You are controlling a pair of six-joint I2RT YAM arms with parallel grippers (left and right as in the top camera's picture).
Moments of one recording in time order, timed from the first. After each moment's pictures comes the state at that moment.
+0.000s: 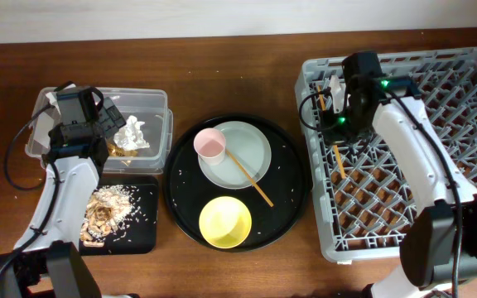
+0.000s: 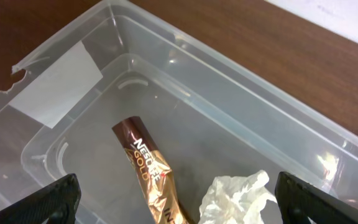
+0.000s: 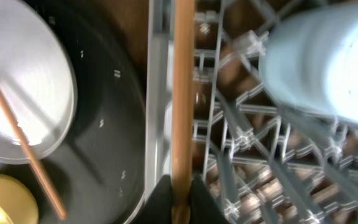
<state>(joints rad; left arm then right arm) 0.13 1.58 1.06 -0.25 -0.28 -0.33 0.11 1.77 1.51 -1.08 -0.13 0.02</state>
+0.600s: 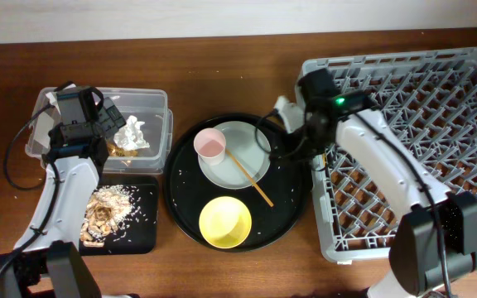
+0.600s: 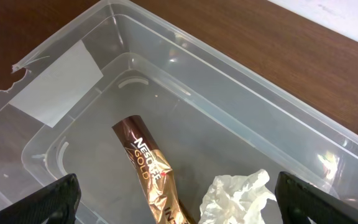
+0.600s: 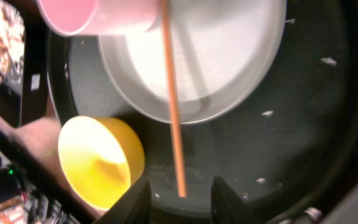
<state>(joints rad) 0.13 1.58 1.06 -0.25 -0.28 -0.33 0.33 1.77 1.43 -1.02 -0.46 -0.02</state>
